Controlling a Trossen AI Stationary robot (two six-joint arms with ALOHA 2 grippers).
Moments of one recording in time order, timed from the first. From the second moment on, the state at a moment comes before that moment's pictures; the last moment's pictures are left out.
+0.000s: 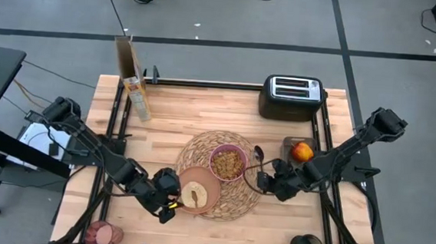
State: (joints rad) left arm -0.65 1.43 1.01 -0.41 -0.33 -1.02; right arm 0.56 1.33 0.69 -0.39 0.29 2.12
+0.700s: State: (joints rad) left arm -0.65 1.43 1.01 -0.33 -0.29 -0.85; right arm 0.49 1.58 0.81 -0.31 0.16 2.13
